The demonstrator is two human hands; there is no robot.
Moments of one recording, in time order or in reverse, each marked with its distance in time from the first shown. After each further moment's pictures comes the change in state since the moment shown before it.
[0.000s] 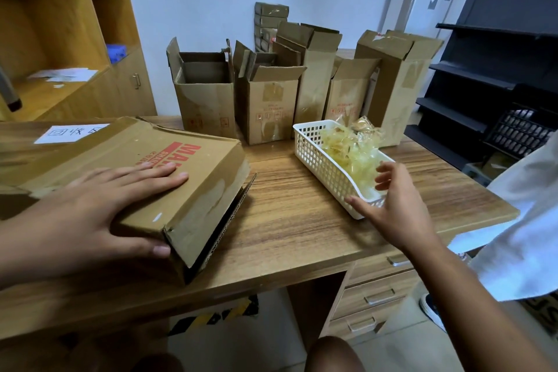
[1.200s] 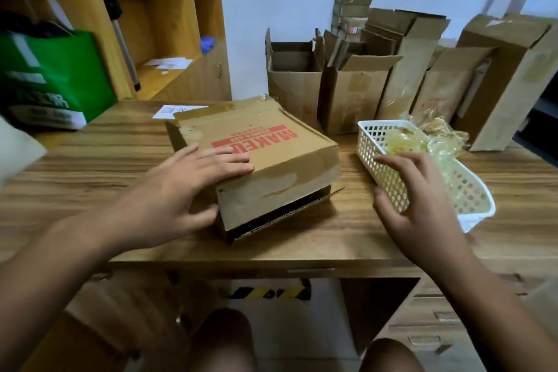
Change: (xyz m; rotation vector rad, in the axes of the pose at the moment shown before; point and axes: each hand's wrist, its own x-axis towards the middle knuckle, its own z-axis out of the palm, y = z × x) left_hand -0.057 0.029 -0.030 -0.102 0.089 0.008; right_hand -0.045 -0.114 0.029 0.168 -0.094 -0.412
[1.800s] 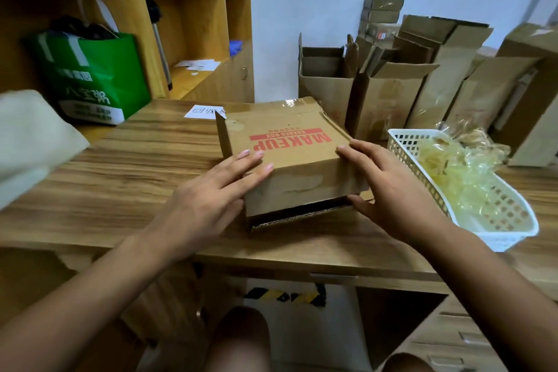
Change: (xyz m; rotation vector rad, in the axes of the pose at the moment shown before) left_hand -0.024 -0.014 0.039 0.201 0.256 -0.002; right_hand 0.053 -0.012 0.047 -0.261 -0.265 -0.377
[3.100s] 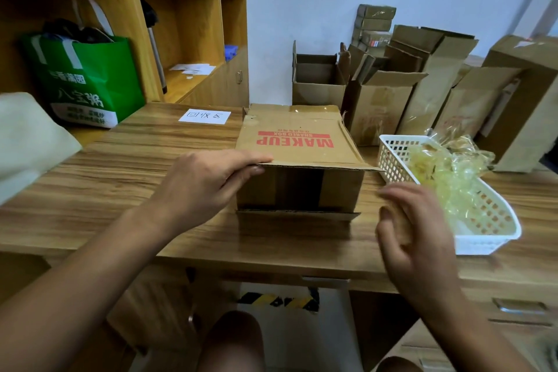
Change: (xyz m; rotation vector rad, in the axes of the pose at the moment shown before) left_hand 0.040 0.011 -0.027 -0.128 0.109 -0.049; right_hand -0.063 -0.036 -0.010 0.317 0.501 0.163
